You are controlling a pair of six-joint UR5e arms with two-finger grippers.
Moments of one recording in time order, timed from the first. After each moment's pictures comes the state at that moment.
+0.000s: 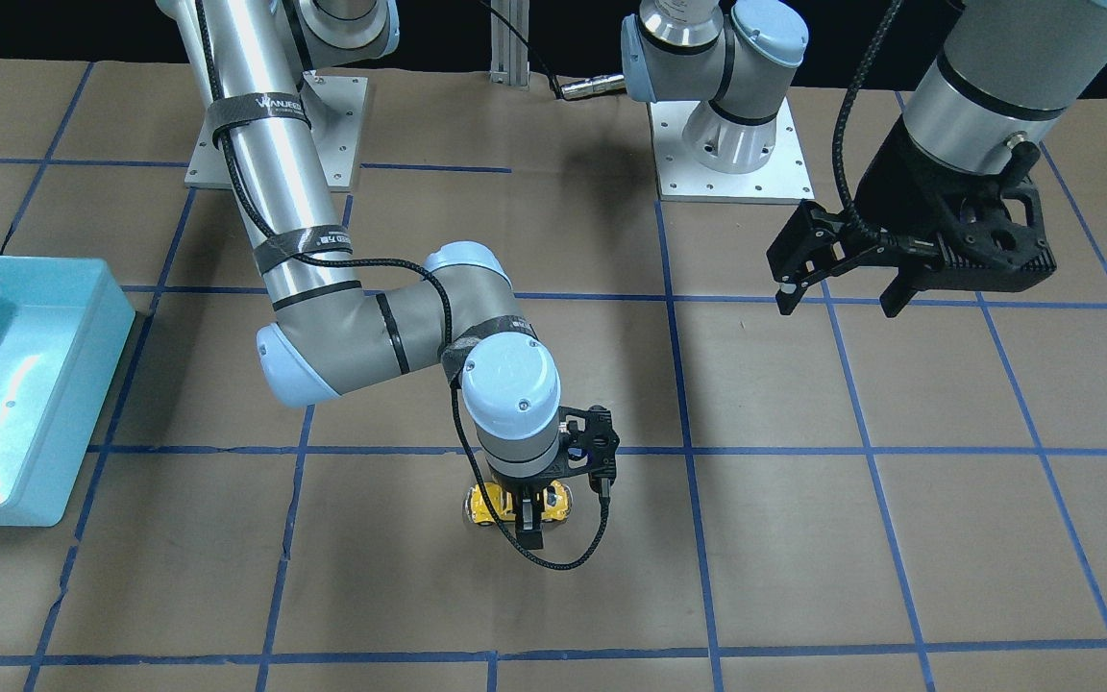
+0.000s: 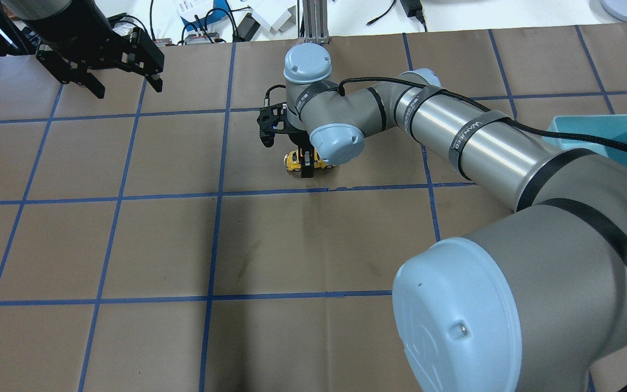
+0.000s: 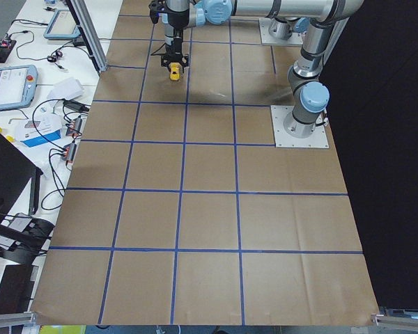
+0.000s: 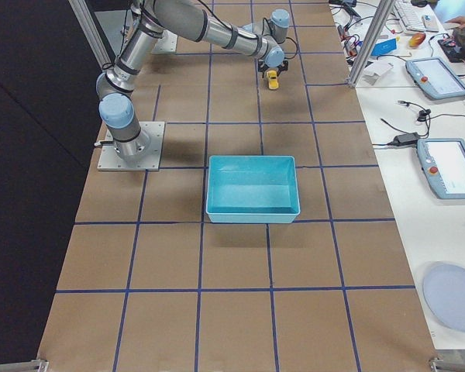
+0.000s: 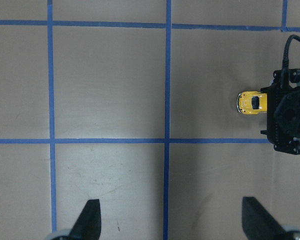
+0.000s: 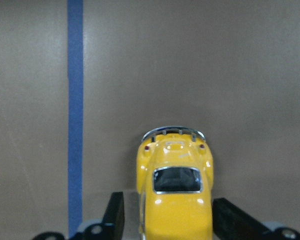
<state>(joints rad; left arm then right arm) -1.48 -1.67 -1.43 -1.54 1.52 0.06 1.95 -0.85 1.39 -2.14 -1.50 -1.22</state>
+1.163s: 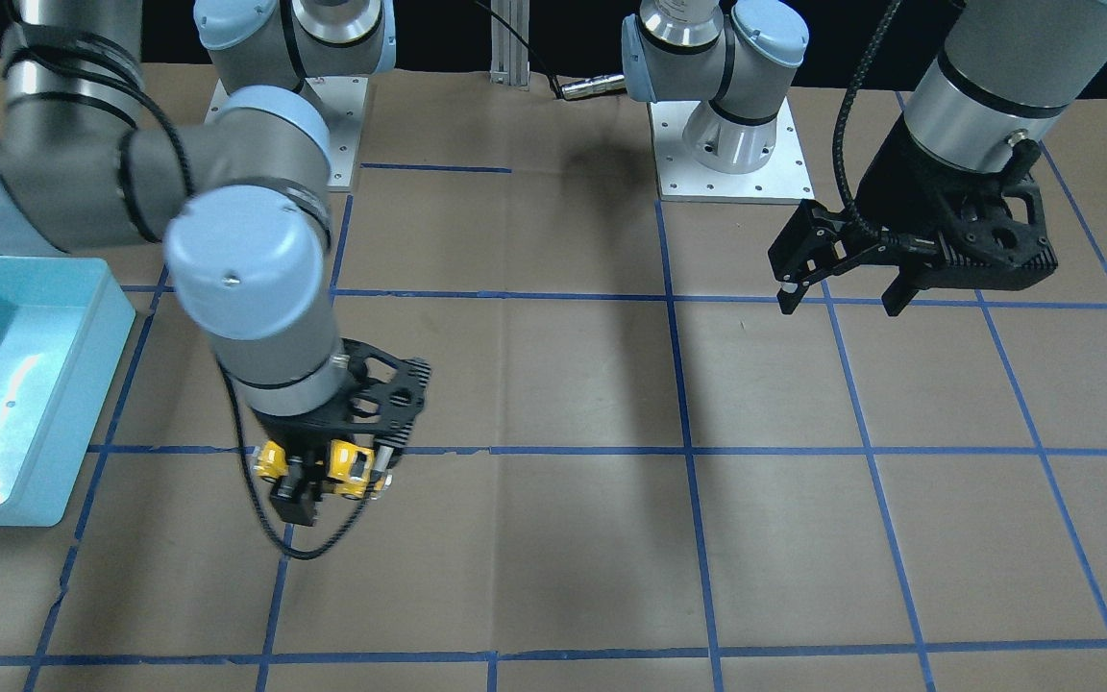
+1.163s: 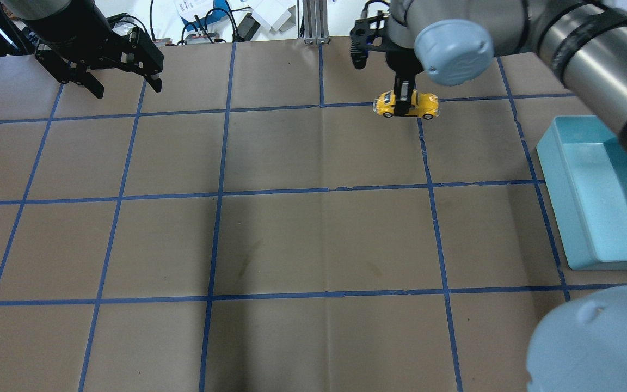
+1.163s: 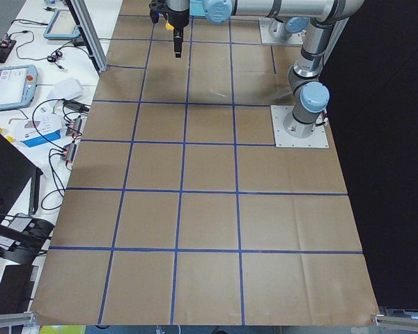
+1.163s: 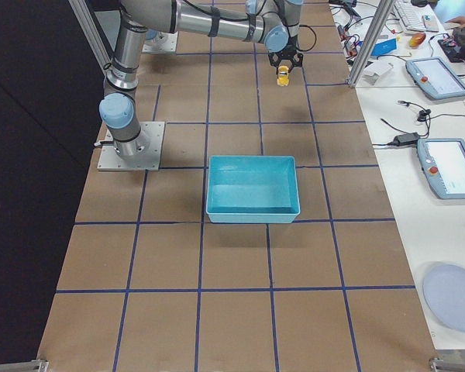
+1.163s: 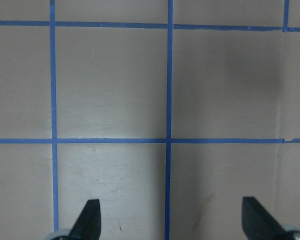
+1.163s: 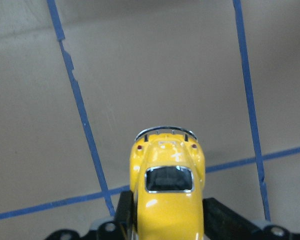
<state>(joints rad) -1.48 -1.67 -1.43 -1.54 1.52 0.06 1.66 -1.18 1.39 -1.83 -1.62 -1.23</state>
